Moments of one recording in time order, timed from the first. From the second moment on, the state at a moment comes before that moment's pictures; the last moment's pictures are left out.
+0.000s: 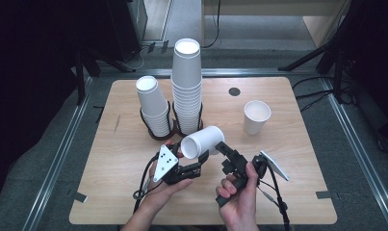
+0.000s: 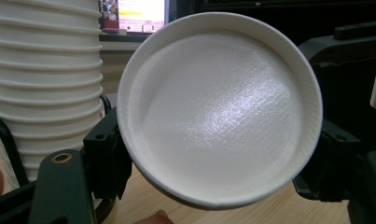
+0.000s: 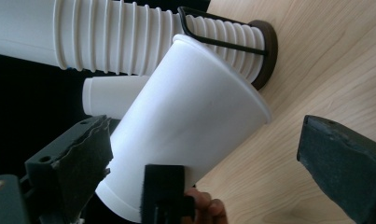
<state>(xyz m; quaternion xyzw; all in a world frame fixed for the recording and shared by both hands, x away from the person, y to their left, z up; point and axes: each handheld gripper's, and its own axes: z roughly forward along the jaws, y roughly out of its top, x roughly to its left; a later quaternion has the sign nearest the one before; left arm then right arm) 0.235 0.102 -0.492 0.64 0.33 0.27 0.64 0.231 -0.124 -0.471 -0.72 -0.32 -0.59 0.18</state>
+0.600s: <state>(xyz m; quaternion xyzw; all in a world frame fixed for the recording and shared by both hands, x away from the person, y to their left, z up) 0.231 0.095 -0.496 0.64 0.31 0.28 0.64 0.238 -0.118 -0.487 -0.73 -0.19 -0.57 0.32</state>
